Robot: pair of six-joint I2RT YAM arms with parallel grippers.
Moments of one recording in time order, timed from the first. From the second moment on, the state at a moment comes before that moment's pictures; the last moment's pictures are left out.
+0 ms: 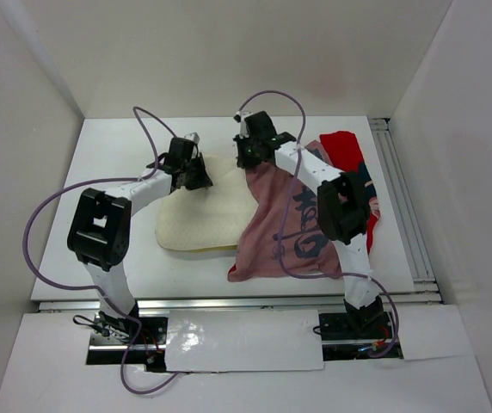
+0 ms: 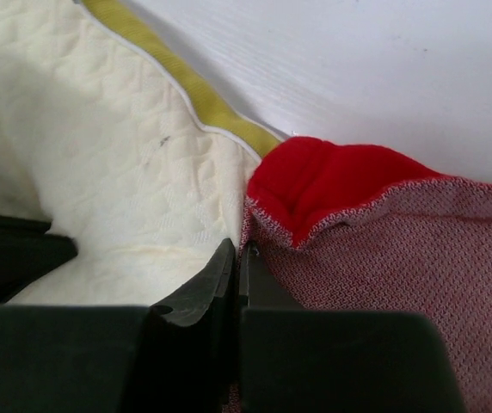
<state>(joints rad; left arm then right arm) -0.30 1.85 1.27 -0.21 0.11 -0.53 0.52 2.24 1.94 -0.45 -0.08 0.14</state>
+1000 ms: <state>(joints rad) -0.34 1.80 1.19 -0.09 0.14 -0.53 0.36 2.04 1.69 -0.39 -0.49 0.12</state>
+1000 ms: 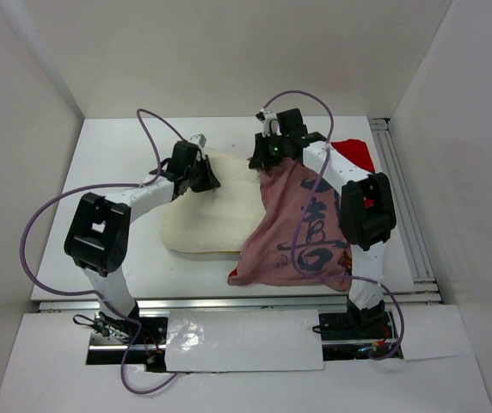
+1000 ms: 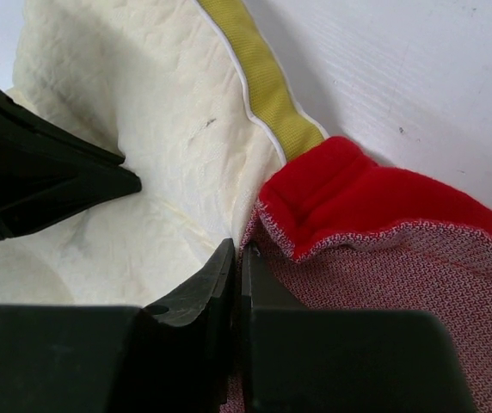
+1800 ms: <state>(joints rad) -0.31 1.73 1.12 -0.17 0.03 -0.50 0.17 1.85 1.61 -0.54 -0.46 -0.01</state>
